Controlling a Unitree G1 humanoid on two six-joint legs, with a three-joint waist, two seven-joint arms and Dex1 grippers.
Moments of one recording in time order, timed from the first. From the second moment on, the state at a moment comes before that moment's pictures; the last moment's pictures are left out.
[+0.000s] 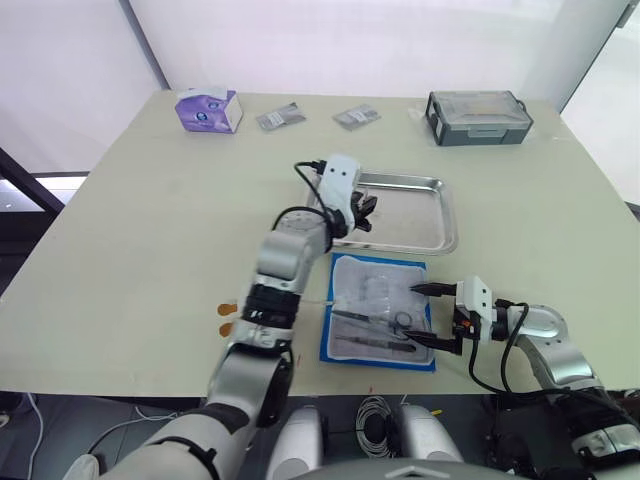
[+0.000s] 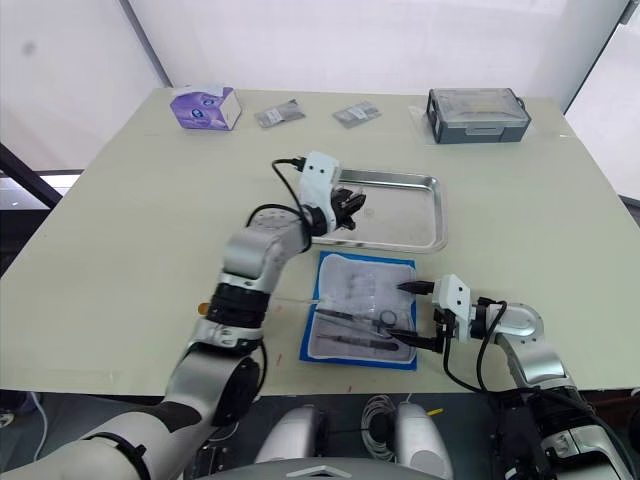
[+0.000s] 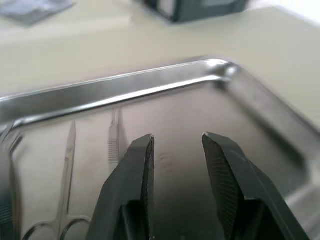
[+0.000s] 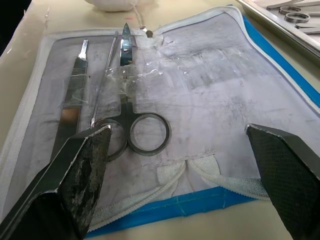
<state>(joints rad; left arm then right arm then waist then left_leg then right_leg) -0.74 0.13 -0.05 0.13 -0.19 0.75 -0.39 -0.16 -0.51 0.19 0.21 0.27 -0.14 1.16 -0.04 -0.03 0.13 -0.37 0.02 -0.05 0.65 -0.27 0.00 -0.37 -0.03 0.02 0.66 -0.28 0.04</state>
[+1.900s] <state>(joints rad) -0.36 0.69 -0.13 0.02 -0.50 0.16 -1.56 -0.03 -0.62 0.11 -0.02 0.38 0.00 1.19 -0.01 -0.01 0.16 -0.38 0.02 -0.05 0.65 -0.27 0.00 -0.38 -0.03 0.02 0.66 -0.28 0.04</state>
